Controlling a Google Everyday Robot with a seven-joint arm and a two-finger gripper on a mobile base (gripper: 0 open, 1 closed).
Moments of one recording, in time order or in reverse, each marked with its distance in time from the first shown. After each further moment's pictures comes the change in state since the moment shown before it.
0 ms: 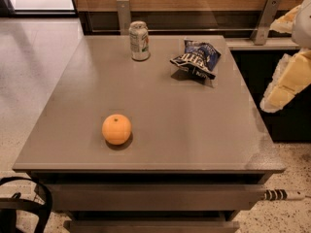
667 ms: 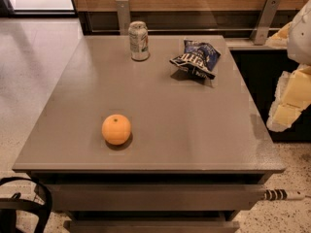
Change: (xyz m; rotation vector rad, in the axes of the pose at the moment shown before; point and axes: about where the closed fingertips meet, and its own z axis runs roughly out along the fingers) arm 0.012 0.031 0.005 -0.085 0.111 -0.056
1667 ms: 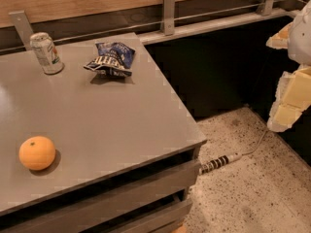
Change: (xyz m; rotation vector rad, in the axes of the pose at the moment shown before) arm 0.000 0.000 0.000 -0.001 0.000 0.000
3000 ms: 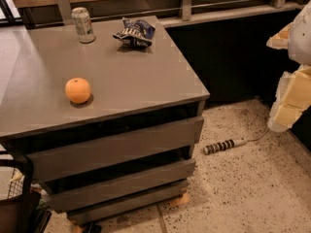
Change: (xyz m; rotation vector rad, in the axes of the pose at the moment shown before) arm 0.000 0.000 0.000 -0.001 0.000 0.000
